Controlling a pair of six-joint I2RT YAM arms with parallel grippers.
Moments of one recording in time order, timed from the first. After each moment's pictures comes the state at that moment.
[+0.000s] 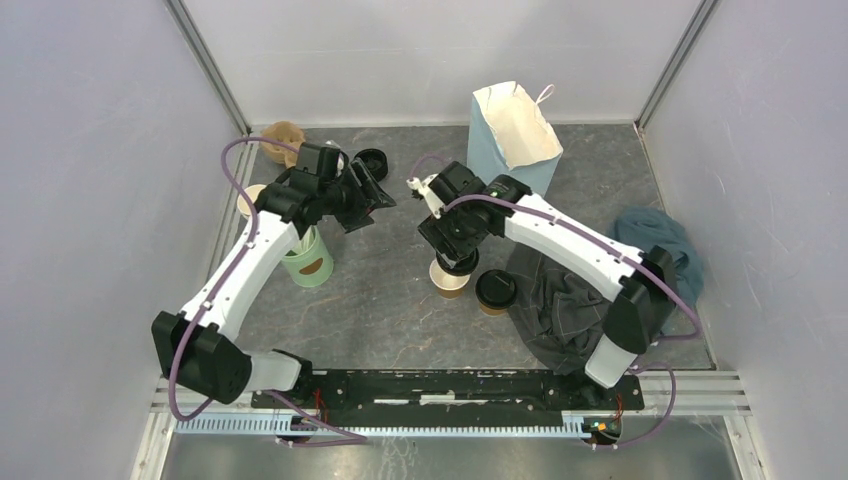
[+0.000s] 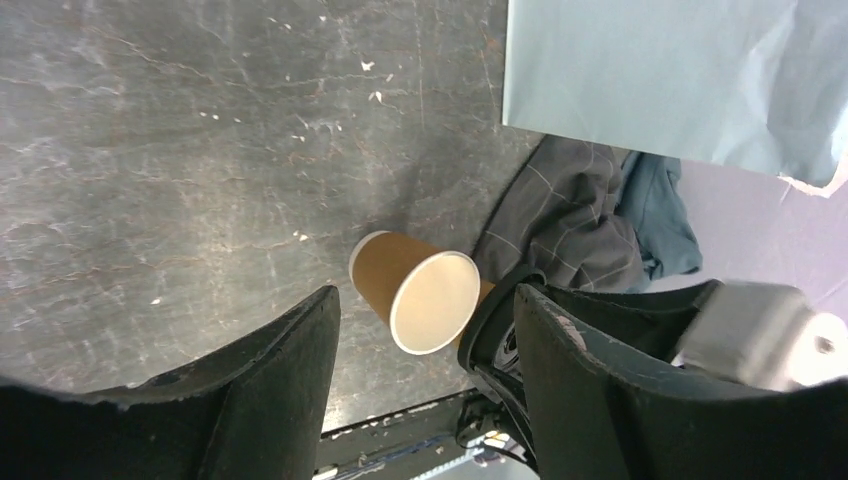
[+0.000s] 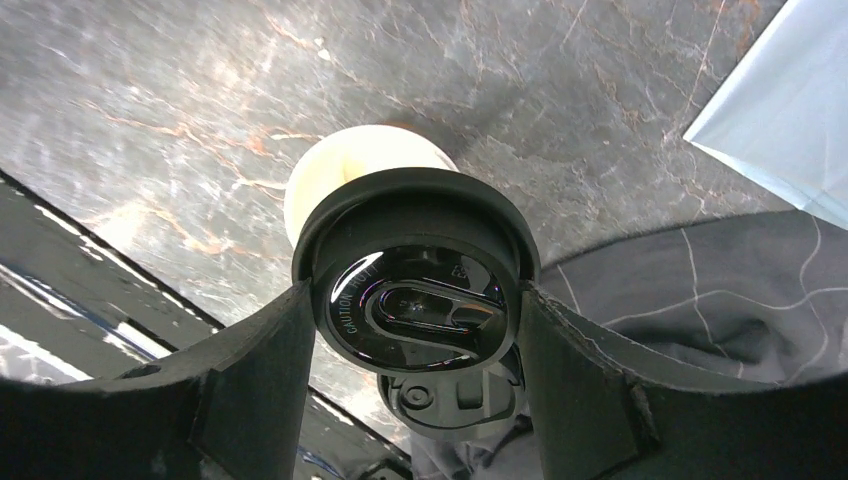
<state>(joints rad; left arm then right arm) -0.35 1.34 1.28 -0.72 0.21 -0.88 0.82 1.66 1.57 -0.96 0.02 0.04</state>
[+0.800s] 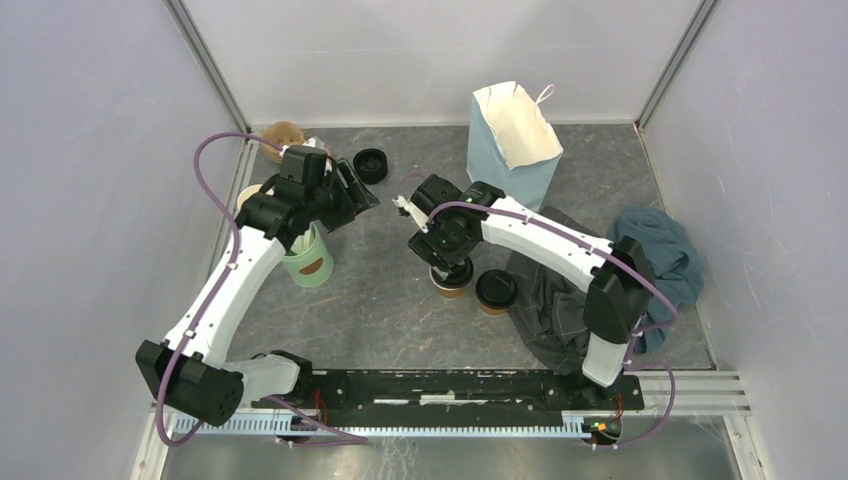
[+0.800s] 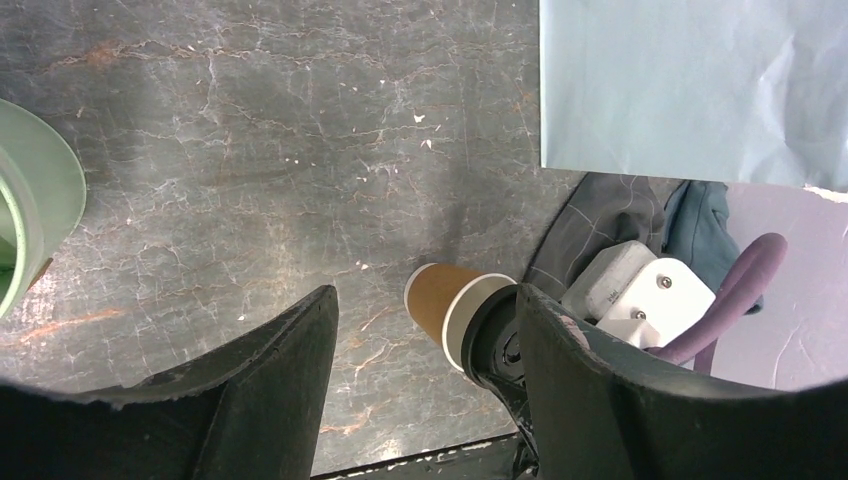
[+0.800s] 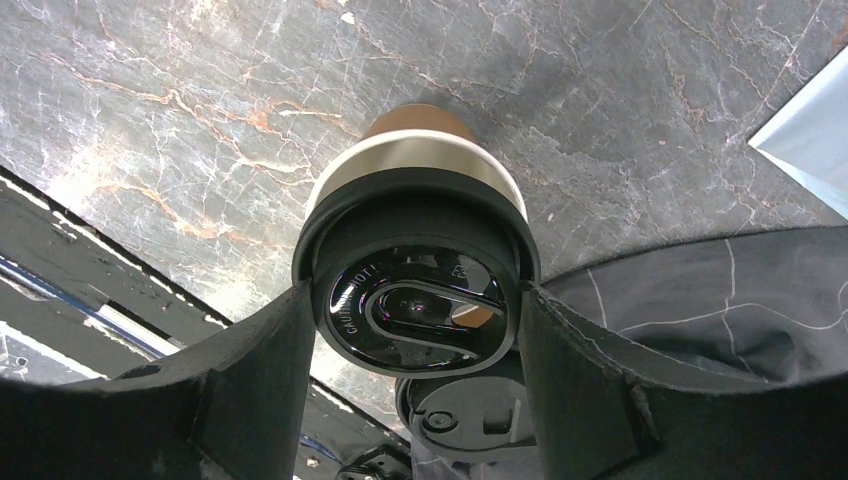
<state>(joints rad) -0.35 1.22 1.27 -0.78 0.03 -0.78 0.88 1.80 1.61 -1.04 0.04 0.02</state>
